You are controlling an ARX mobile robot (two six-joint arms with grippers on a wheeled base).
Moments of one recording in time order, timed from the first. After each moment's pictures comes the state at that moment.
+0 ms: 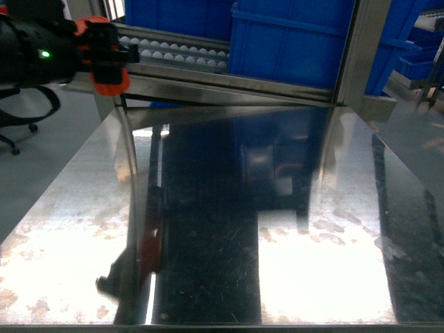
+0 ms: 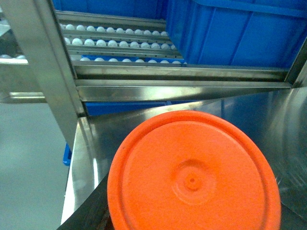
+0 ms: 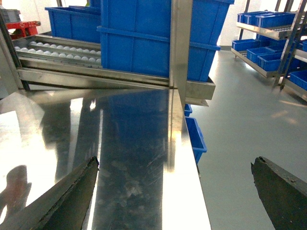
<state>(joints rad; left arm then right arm) -0.15 1.86 1.04 0.68 0.05 0.03 0.00 0.00 0.01 -0.01 0.00 0.00</state>
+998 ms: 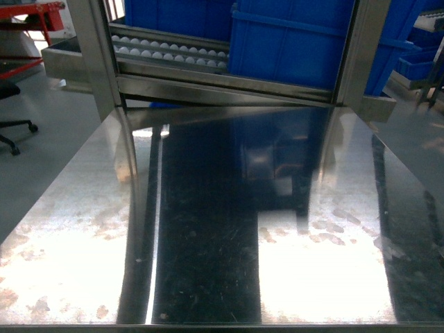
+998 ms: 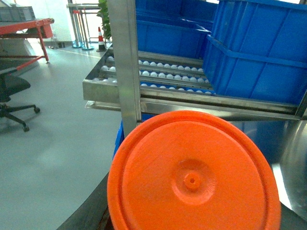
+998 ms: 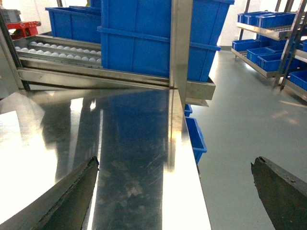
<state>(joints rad) -0.12 1.04 0.54 0.48 -0.11 0.01 0.00 0.00 0.01 -0.01 0.00 0.00</state>
